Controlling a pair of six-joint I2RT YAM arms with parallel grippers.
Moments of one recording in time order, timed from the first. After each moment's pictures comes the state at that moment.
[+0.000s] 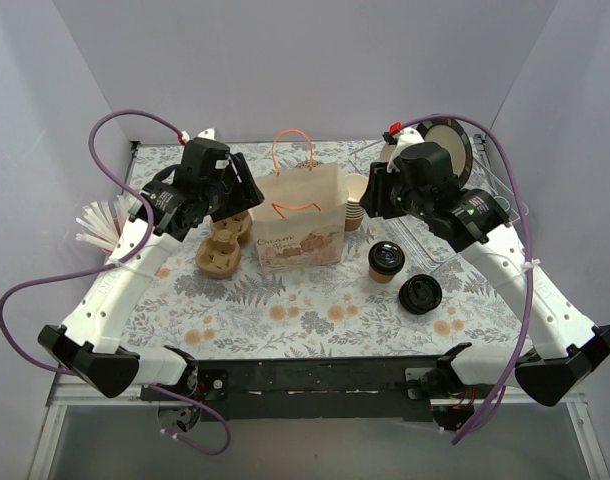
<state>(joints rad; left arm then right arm) -0.52 1.31 1.60 -0.95 -0.16 -0.70 0.63 1.25 1.49 -0.80 0.07 0.33</state>
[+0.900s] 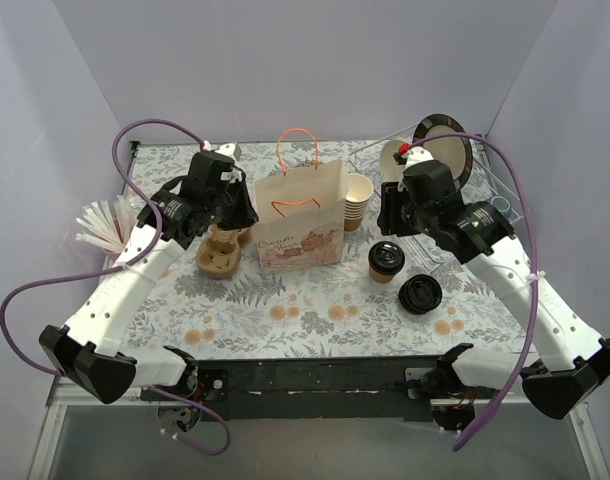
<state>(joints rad) -0.52 1.29 1.46 -0.90 -0.06 -0.57 0.62 1.19 1.38 -0.90 0.17 0.34</state>
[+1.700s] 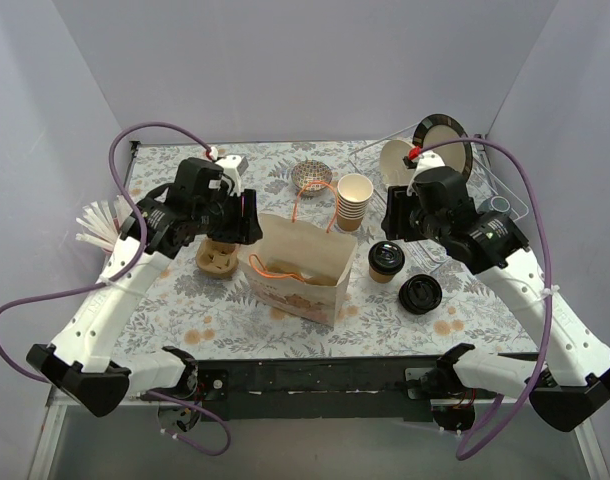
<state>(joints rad) -0.51 1.19 1.47 -1.04 0.11 -0.31 0.62 1.11 1.37 -0.92 0.18 0.34</state>
